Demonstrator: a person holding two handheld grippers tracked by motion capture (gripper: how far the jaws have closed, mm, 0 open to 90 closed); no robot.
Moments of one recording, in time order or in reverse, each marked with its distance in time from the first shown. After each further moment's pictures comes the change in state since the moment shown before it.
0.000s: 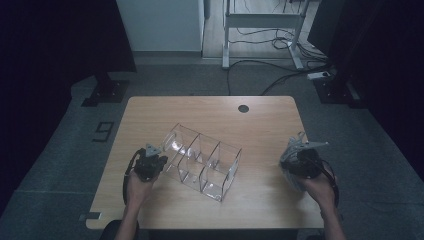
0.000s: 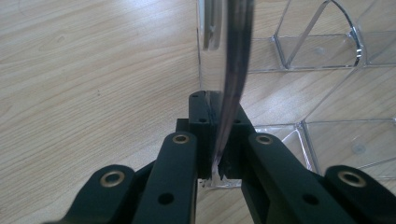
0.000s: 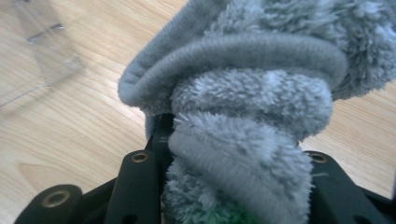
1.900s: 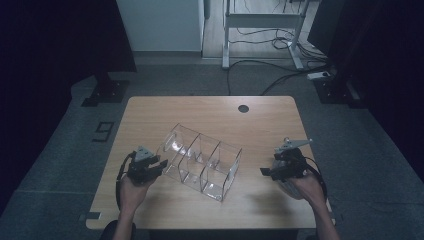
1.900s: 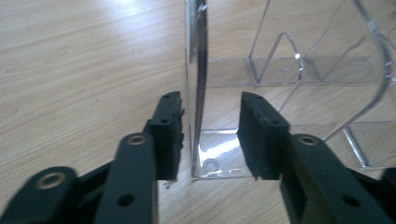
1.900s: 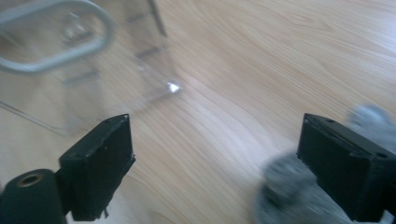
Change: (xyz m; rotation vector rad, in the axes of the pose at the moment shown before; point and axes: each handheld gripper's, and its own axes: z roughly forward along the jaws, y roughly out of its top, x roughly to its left) left arm -0.002 -0.005 -0.034 -0.096 -0.051 -0.026; right arm 0.041 0.024 0.012 -0.052 0.300 -0.136
